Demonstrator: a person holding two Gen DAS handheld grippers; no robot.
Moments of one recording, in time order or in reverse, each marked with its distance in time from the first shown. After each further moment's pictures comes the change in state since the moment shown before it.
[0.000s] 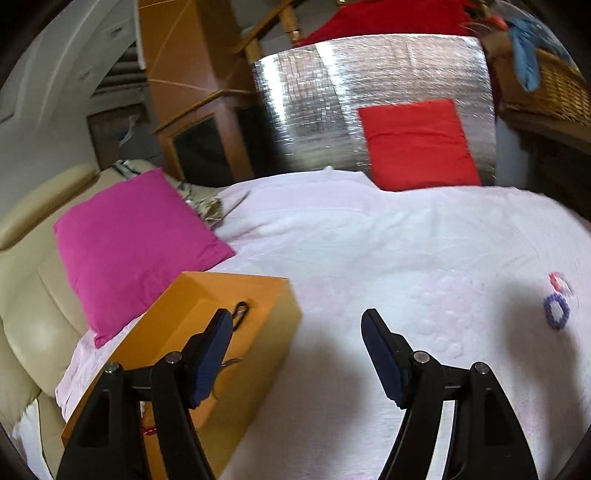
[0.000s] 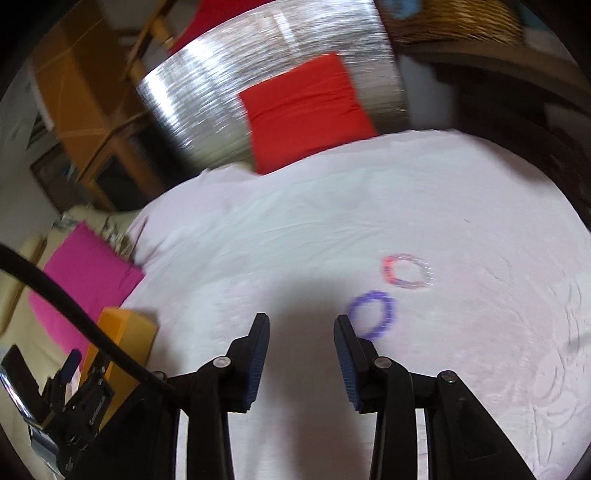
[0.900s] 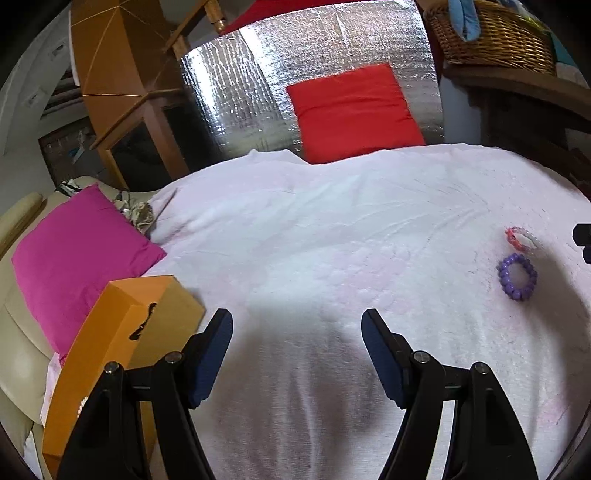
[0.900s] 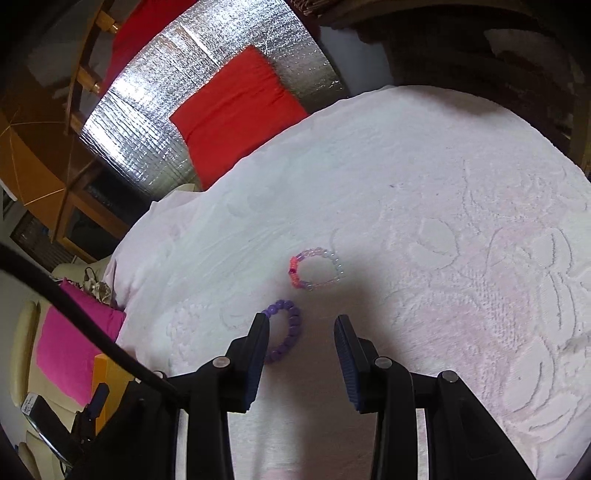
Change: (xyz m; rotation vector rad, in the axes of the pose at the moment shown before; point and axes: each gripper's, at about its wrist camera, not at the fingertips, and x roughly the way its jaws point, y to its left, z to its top) left arm 0.011 -0.096 -0.008 0.141 0.072 -0.126; right arm 0.012 -0.097 0.010 0.217 0.047 -0.006
